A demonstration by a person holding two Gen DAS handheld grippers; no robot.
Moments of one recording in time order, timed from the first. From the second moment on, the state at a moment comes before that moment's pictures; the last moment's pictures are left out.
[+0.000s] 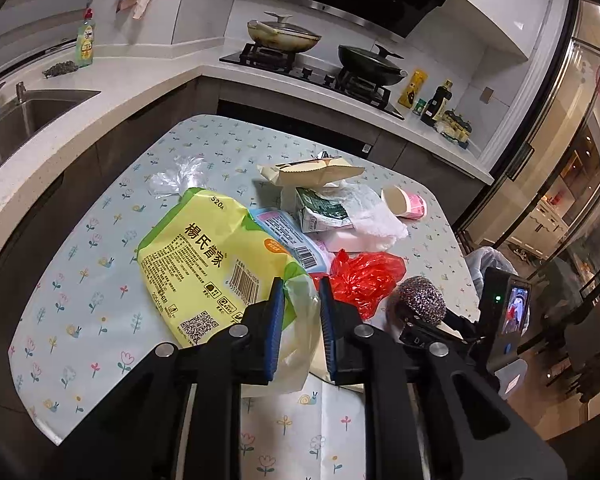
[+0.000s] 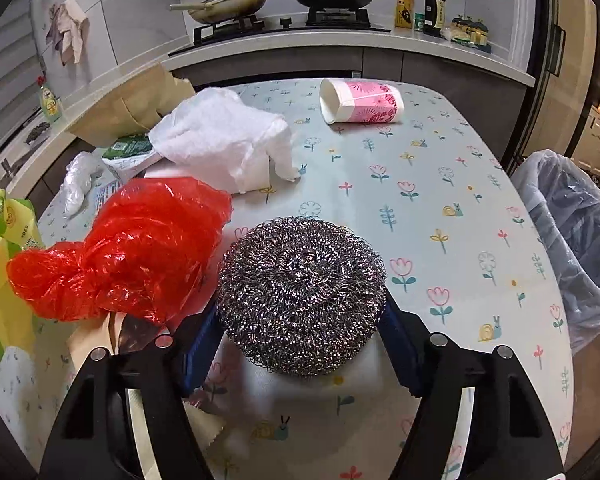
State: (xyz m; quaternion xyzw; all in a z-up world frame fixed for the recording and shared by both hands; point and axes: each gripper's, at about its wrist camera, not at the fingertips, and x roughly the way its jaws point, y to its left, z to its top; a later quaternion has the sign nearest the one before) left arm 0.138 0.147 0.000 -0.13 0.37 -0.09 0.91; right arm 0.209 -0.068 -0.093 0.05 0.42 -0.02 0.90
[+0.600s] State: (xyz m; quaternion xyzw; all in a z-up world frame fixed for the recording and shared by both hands) left arm 0.142 -0.009 0.064 -0.07 0.32 -0.24 0.91; right arm 0.125 -0.199 0.009 0.08 0.32 -0.12 0.94
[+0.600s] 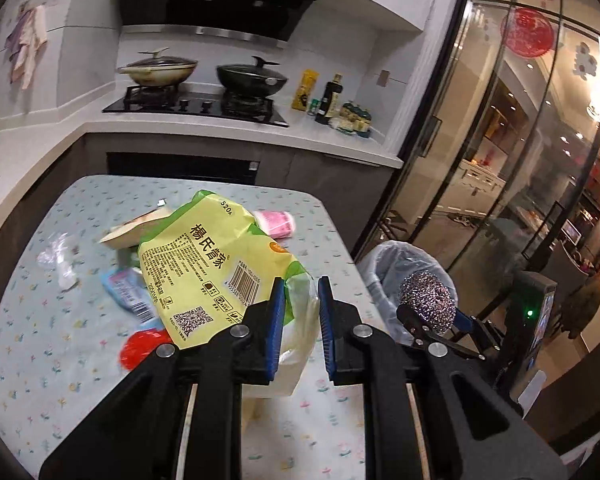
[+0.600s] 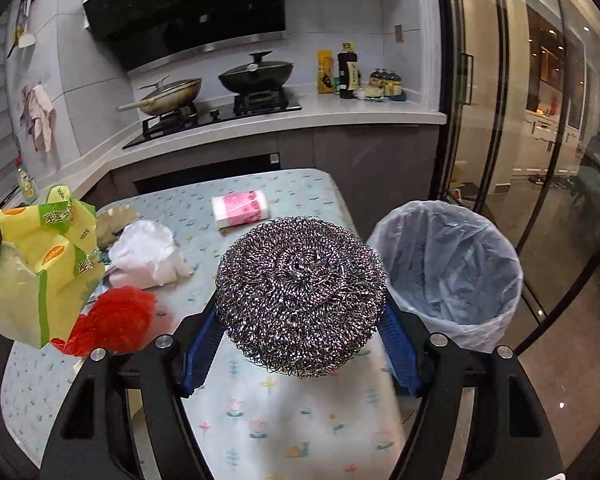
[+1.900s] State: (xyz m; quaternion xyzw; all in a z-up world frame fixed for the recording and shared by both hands) left arm 0.262 -0.276 -0.004 -0.04 0.41 -0.38 0.83; right arm 0.187 -0.389 -0.049 0.13 0.35 -0.21 0.90
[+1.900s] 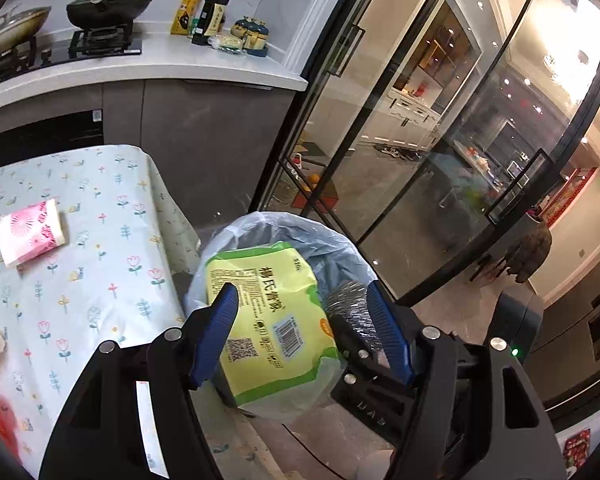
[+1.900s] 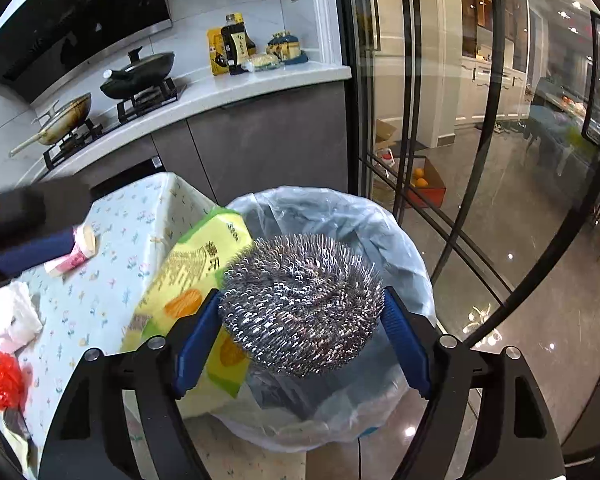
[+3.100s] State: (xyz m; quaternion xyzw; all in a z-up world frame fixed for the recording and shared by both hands) left arm 0.195 0.027 -0.001 -0.03 0.37 -0.16 0.91; right arm 0.138 -0.193 0.021 0.08 0.32 -0.11 0.94
